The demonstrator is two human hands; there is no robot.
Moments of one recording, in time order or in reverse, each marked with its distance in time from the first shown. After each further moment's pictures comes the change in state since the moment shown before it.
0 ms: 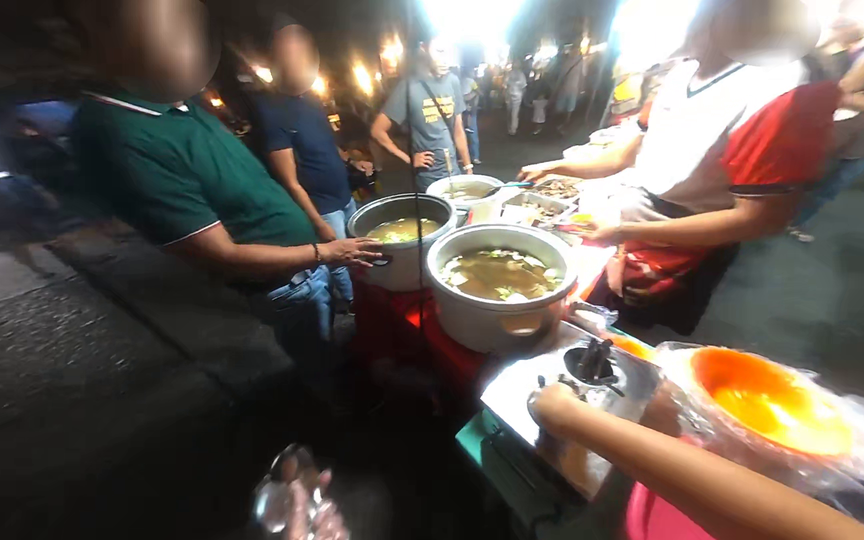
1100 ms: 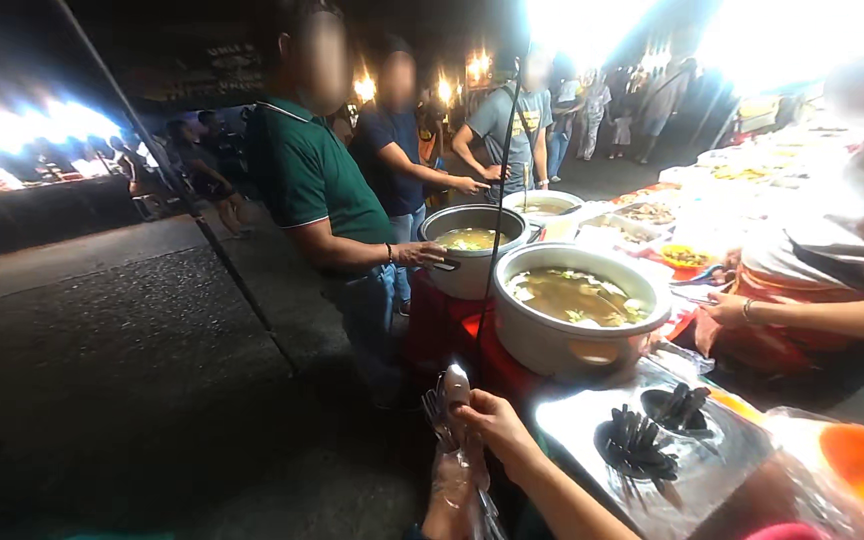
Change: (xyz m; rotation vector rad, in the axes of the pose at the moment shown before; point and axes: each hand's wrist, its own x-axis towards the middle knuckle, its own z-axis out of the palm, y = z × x) left_hand -0.016 -0.038 0.146 0.165 -0.051 0.025; right_hand -0.019 -0.157 -0.045 1.653 0.447 -0.739
